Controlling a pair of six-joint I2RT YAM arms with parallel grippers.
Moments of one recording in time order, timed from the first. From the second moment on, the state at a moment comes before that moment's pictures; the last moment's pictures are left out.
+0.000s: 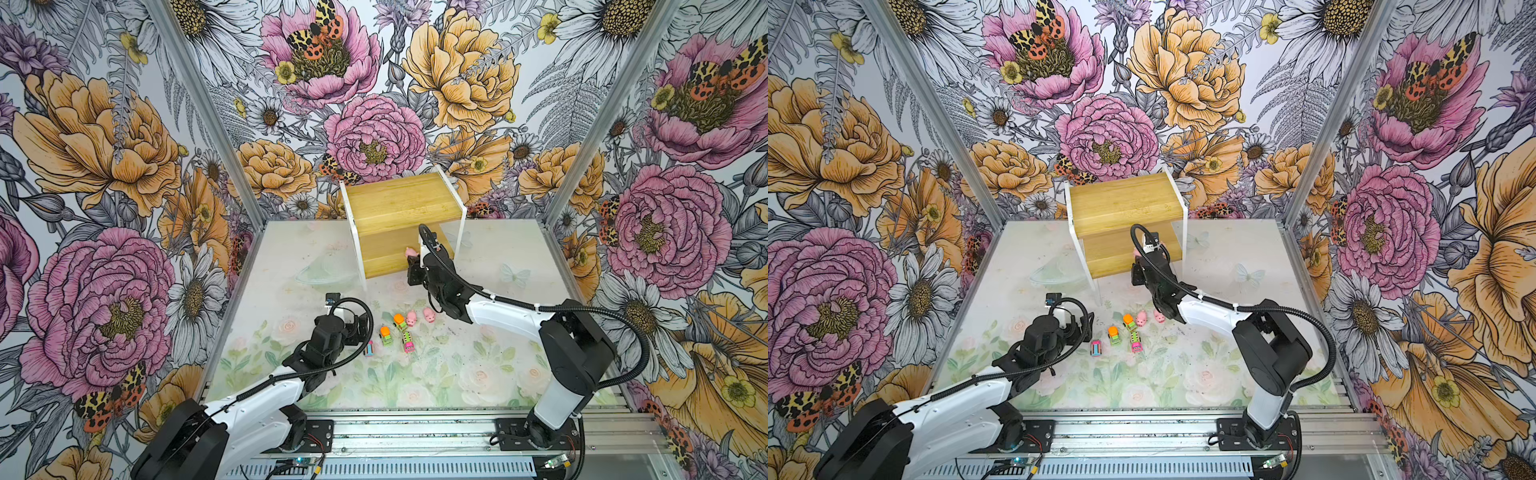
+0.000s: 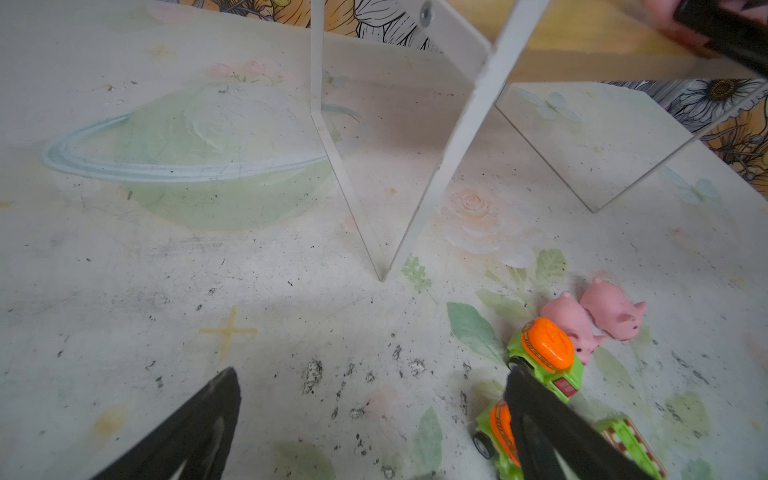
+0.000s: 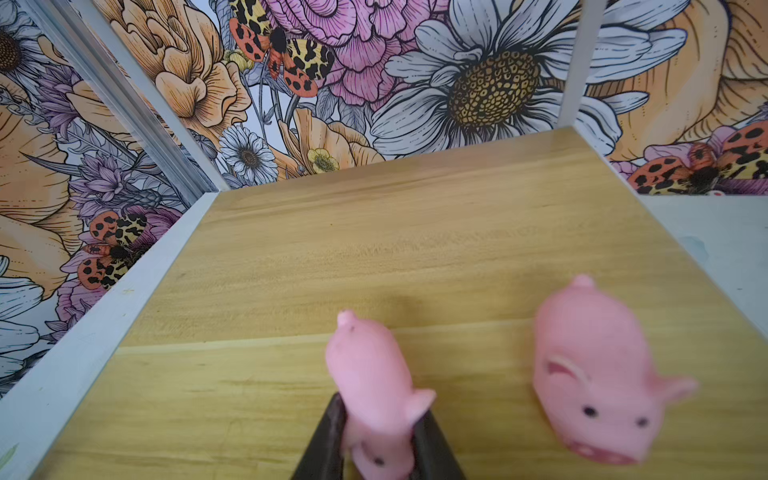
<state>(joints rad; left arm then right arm) -0.59 1.00 0.26 0.25 -0.30 -0.40 0.70 1.73 1.09 0.25 0.28 0.35</state>
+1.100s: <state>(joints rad) -0.58 1.00 0.26 0.25 -0.29 -0.40 0.70 1.38 0.65 0.23 0.10 0.21</state>
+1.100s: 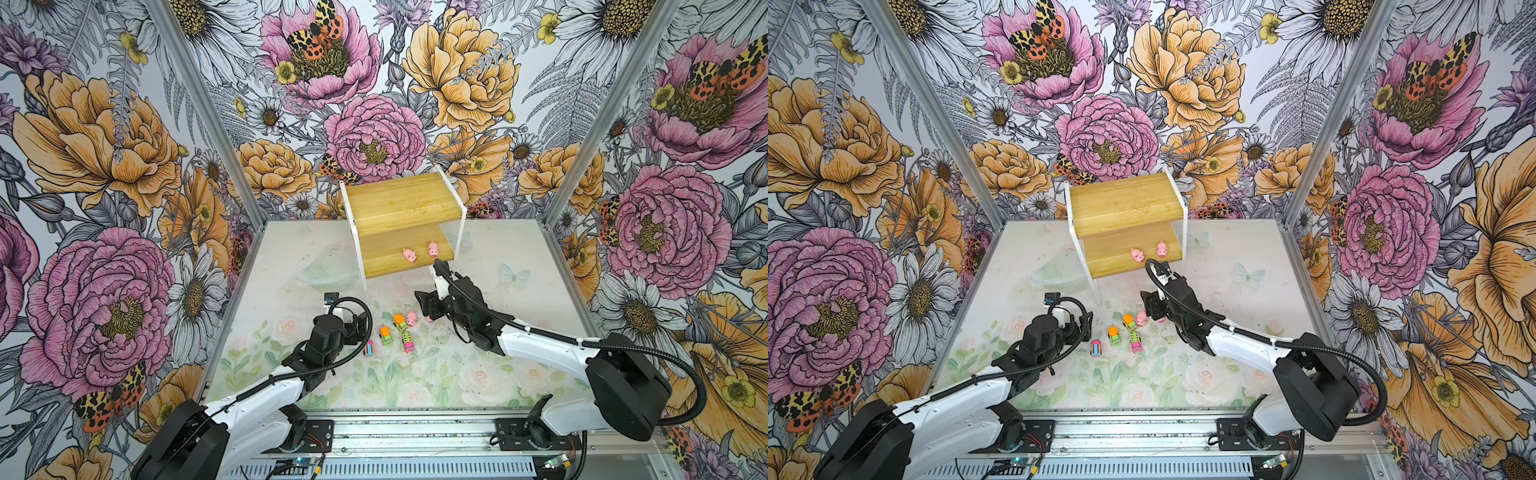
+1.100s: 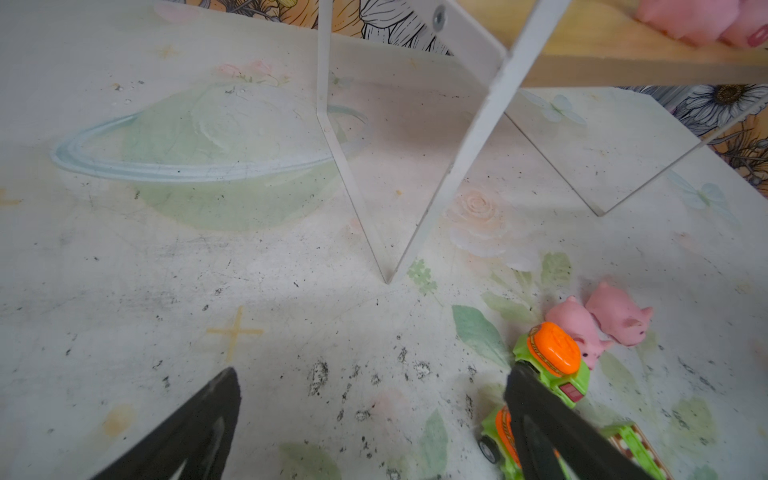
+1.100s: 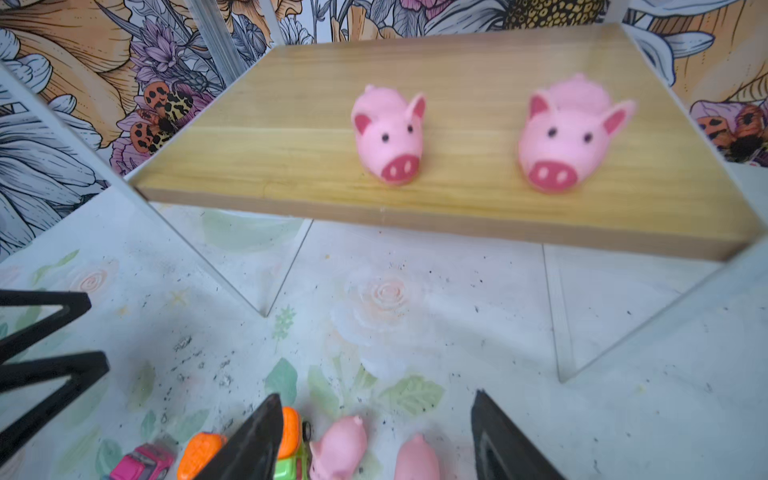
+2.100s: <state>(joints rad) -0.57 1.03 0.26 0.25 -0.28 -0.42 0.65 1.68 0.55 0.46 0.08 0.25</state>
